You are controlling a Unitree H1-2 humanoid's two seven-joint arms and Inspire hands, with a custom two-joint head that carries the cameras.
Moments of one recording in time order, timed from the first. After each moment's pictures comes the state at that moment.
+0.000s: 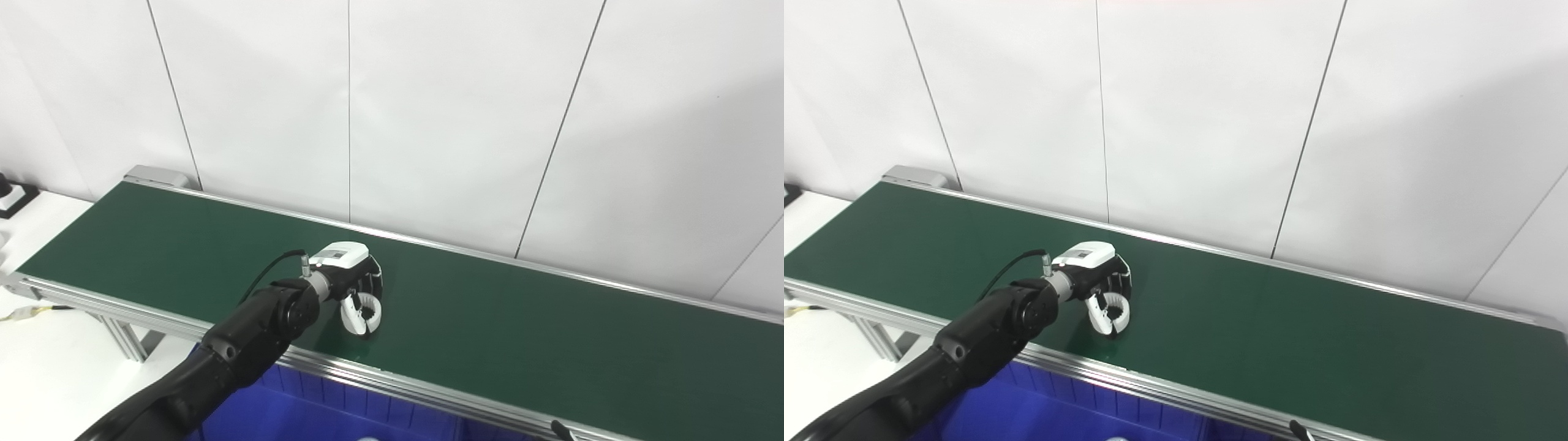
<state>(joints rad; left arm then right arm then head) -0.50 0.44 -0.38 0.42 0.70 0.13 -0.23 0.18 -0.05 0.17 0.11 -0.10 -0.29 0.05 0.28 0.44</state>
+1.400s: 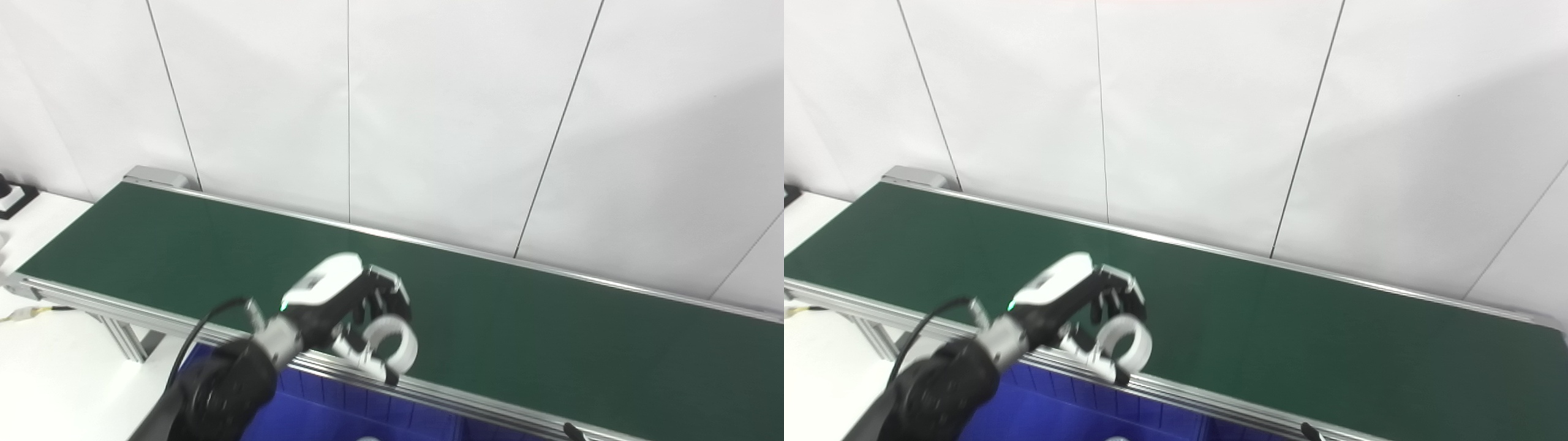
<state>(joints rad) 0.01 0.35 -0.15 -0.61 0.63 0.34 -0.41 0.20 -0.08 0.14 0.06 -0.06 -0.29 0.09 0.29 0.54</state>
